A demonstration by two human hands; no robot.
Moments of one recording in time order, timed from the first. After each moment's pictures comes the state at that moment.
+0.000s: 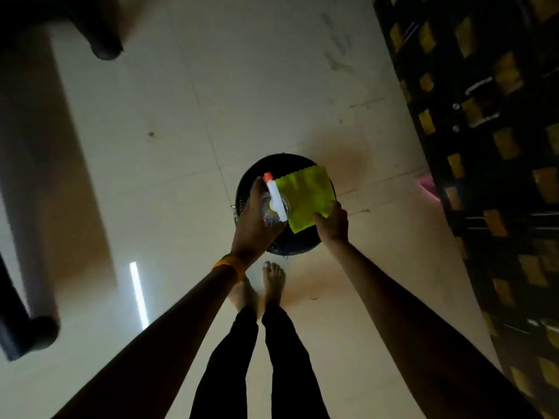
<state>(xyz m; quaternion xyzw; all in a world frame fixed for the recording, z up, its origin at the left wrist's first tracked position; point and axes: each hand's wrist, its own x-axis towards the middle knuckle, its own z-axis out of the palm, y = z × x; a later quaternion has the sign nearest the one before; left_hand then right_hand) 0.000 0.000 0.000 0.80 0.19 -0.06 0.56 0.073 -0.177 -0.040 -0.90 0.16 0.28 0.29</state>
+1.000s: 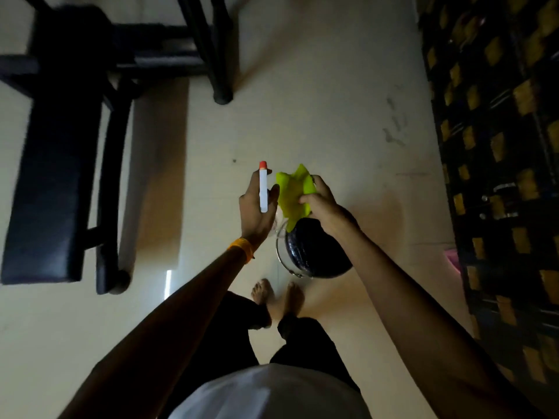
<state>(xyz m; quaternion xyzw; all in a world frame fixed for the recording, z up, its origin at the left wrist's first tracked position) -0.011 0.092 0.224 0.76 0.32 0.24 0.51 0.104 -0.012 0.217 -0.75 -0.01 0.43 0.51</state>
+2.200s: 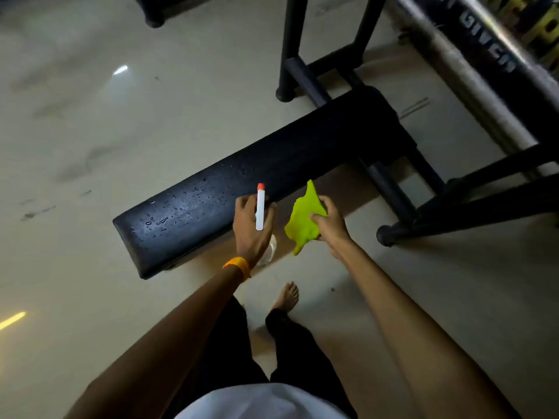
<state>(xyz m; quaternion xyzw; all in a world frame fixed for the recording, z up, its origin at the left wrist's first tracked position) -0.122 0.684 0.189 0.48 0.72 0.39 0.32 0.057 0.727 0.174 -0.71 -0.39 0.54 0.24</state>
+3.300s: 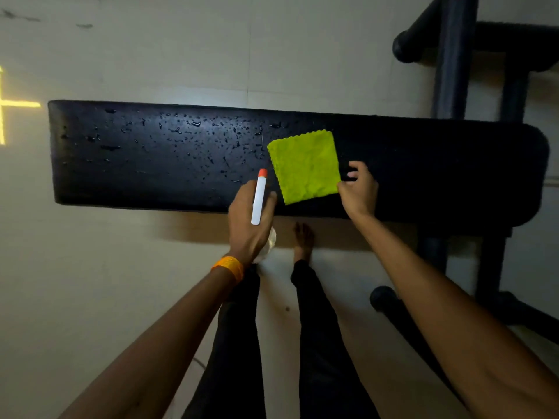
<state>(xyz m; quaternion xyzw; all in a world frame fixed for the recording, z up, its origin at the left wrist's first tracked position) -0.082 0.845 -0.013 0.21 0.84 0.42 0.28 0.048 1.031 -0.064 -0.65 -0.63 0.44 -0.02</state>
